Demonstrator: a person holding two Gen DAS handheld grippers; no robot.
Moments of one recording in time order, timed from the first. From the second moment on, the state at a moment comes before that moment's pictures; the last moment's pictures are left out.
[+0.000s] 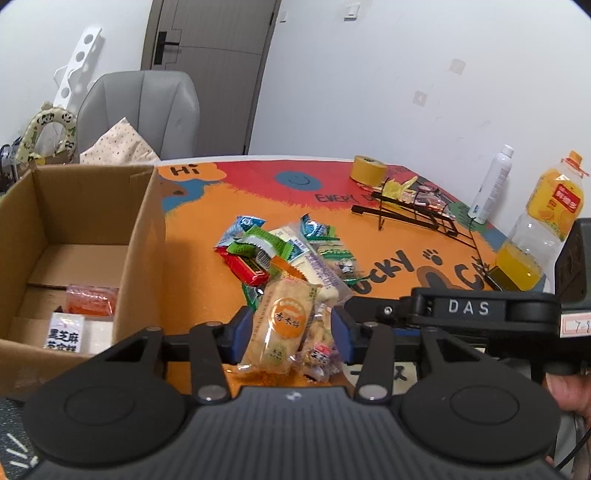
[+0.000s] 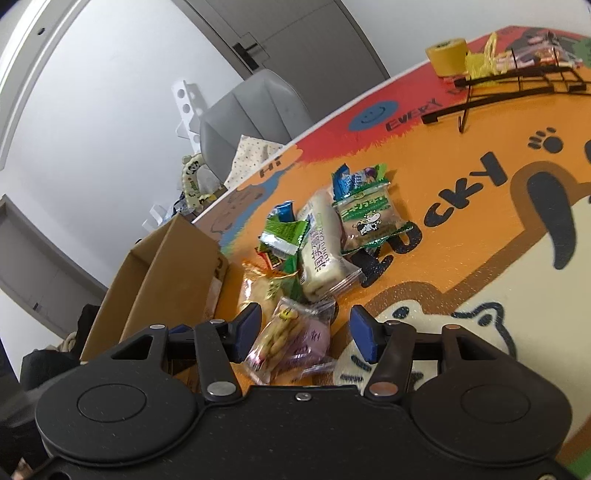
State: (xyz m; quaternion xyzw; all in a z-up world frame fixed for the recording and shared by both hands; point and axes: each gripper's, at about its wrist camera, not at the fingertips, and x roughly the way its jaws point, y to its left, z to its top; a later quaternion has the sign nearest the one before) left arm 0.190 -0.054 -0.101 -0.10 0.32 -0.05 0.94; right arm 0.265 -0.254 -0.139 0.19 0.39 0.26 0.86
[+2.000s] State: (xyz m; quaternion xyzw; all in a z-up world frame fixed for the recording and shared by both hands) left arm 0.160 -0.008 -0.043 -0.10 0.26 -0.01 0.96; right arm 0.244 -0.216 -0.078 0.17 0.33 0.30 0.88
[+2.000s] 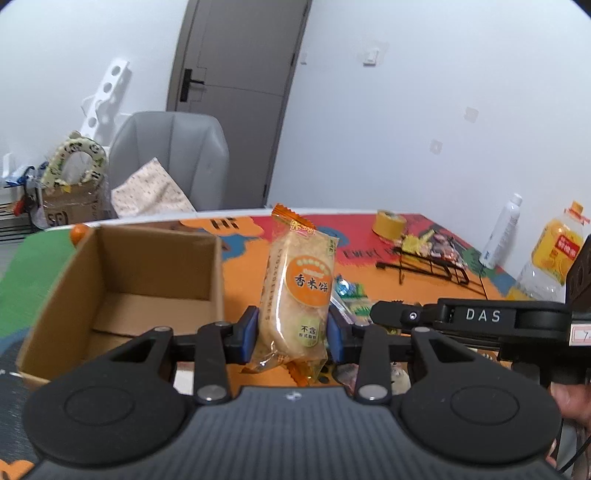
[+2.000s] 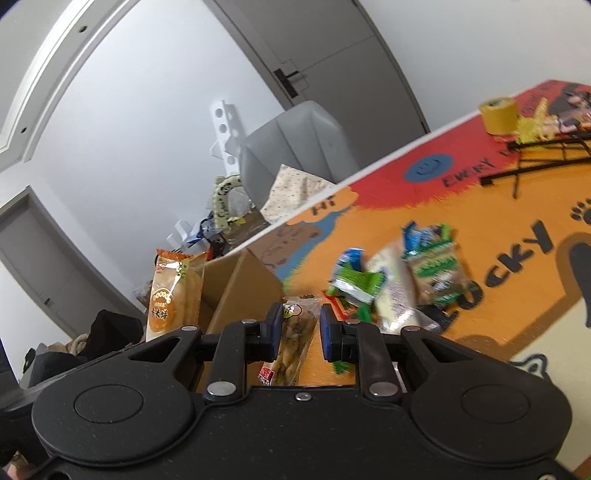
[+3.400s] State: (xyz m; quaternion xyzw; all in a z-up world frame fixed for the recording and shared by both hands) left arm 0.132 0.125 -0.034 -0.15 0.25 0.13 0.95; right arm 0.252 -0.071 -0.048 0.11 0.32 0.40 0.85
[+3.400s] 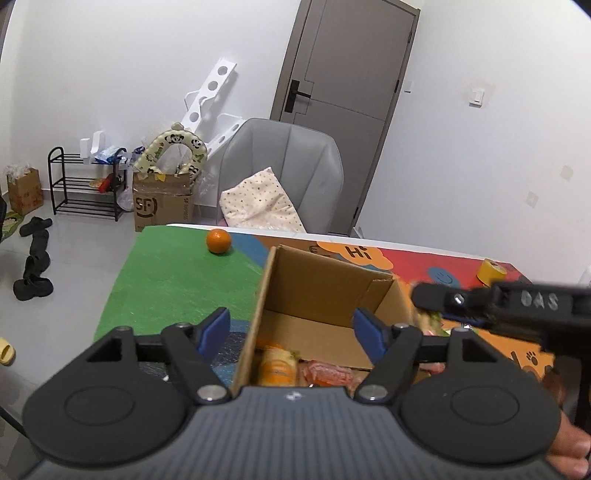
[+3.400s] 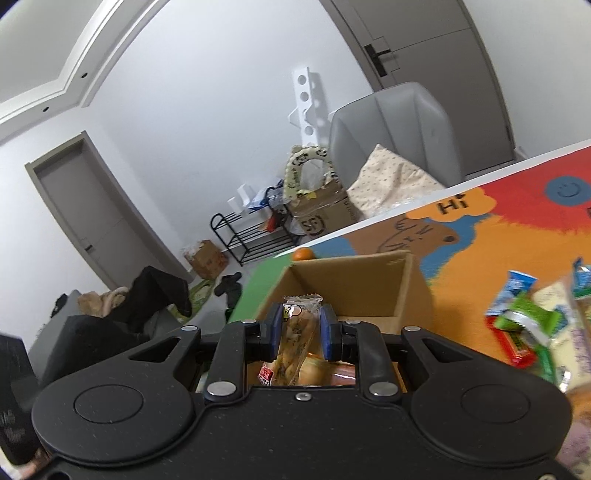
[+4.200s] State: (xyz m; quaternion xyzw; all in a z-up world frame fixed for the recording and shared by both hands) left arm 0.128 0.085 -0.033 -0.13 0.26 0.11 0.95; right arm 0.237 -0.147 -0.057 0.13 0.33 0.35 0.87
